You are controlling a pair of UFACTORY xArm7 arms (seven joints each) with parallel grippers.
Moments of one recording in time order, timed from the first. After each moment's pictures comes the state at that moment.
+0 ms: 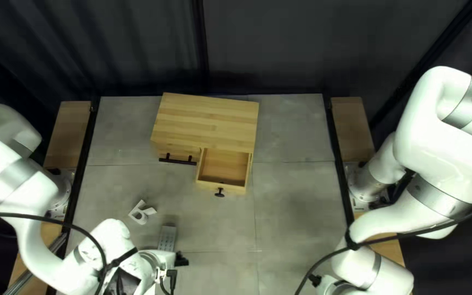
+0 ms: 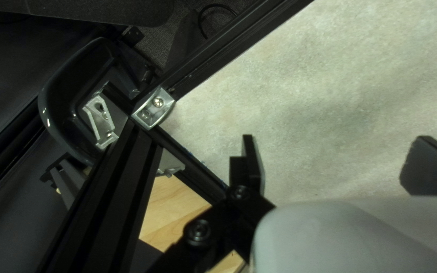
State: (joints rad) left arm -0.44 0.26 -0.20 1.09 0.36 1.02 0.84; right arm 0.95 0.06 0.06 0.83 0.00 0.94 0.10
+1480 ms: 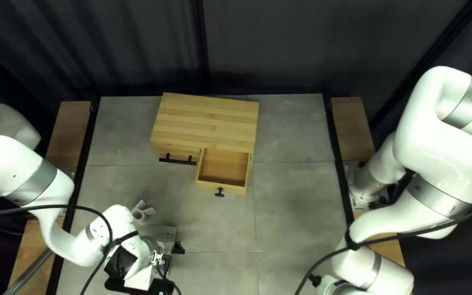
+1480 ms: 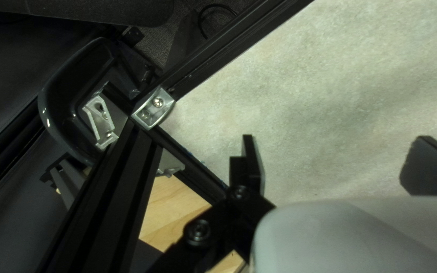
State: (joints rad) left arm -0.39 0.27 -0.15 0.86 0.46 0.73 0.83; right arm 0.95 0.06 0.06 0.83 0.00 0.94 0.10
